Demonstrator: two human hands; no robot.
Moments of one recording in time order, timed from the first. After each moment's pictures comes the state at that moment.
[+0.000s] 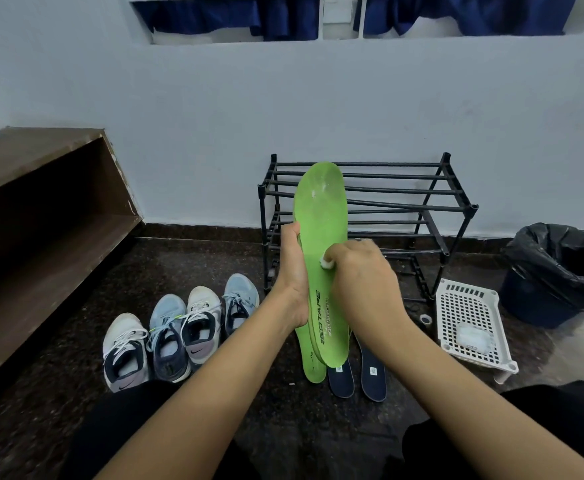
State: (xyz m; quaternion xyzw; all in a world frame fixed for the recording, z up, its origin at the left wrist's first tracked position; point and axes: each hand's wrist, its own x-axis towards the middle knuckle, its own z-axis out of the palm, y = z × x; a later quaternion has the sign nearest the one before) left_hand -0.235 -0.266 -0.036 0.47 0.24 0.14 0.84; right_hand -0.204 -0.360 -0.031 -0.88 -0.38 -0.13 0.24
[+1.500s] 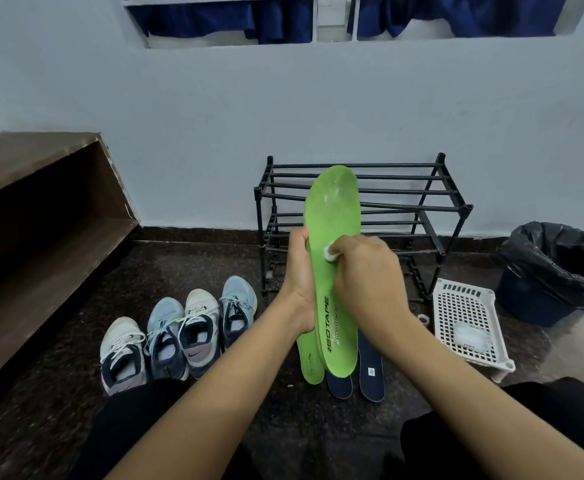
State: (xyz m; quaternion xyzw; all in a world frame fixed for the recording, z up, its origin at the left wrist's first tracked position) left_hand -0.234 -0.281 -0.031 0.46 0.21 0.12 0.85; right_hand -0.194 -0.361 -0.033 -0.88 -0.35 -0.18 0.27
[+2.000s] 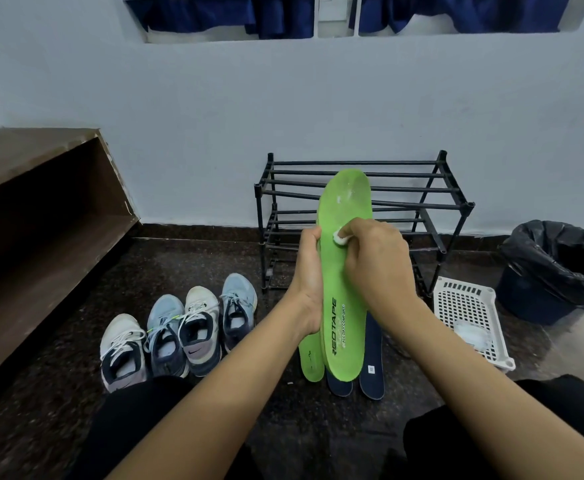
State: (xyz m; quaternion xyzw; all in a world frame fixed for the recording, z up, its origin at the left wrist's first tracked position) left_hand -0.233 -0.289 -0.032 0.48 0.21 0.08 0.85; right_hand -0.170 -0.360 -0.032 -0.87 -0.33 -0.18 0.33
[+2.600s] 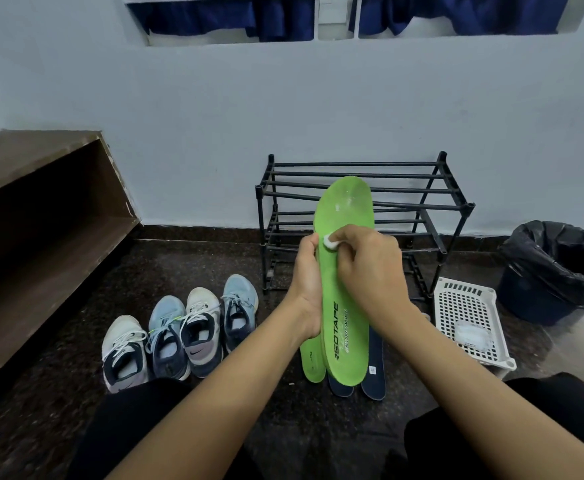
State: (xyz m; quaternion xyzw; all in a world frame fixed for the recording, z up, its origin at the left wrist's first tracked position) left_hand -0.237 -0.287 -0.037 0.46 0.26 0.07 0.85; right_hand -0.180 -0.355 -0.034 -0.84 -0.34 -0.17 0.39
